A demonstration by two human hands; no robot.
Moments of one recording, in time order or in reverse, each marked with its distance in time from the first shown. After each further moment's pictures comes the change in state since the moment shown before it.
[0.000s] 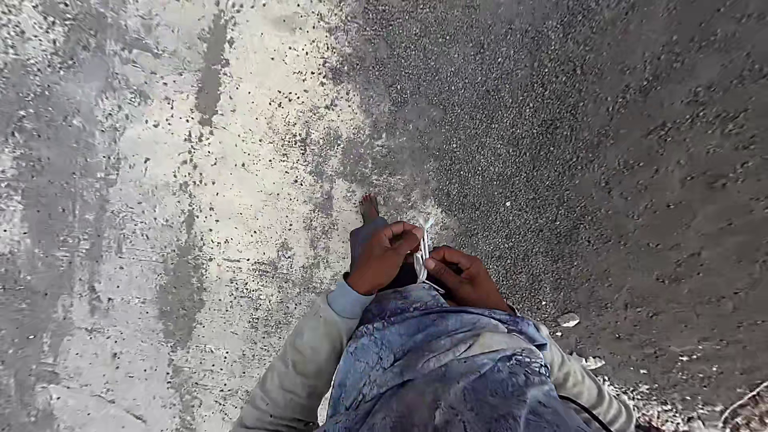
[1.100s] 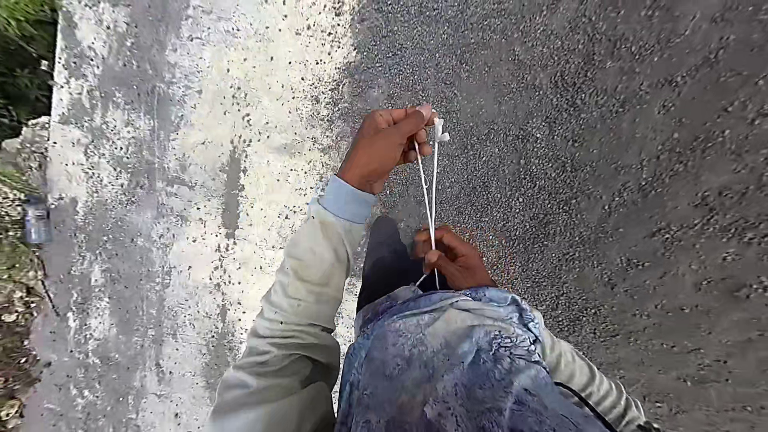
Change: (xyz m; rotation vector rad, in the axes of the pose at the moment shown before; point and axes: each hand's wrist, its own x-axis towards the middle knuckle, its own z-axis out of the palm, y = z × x) left_hand 0.601 0.478 0.024 -0.009 -0.004 0.055; right_hand 0.489 -0.173 -0.343 0.329 0.032 -0.228
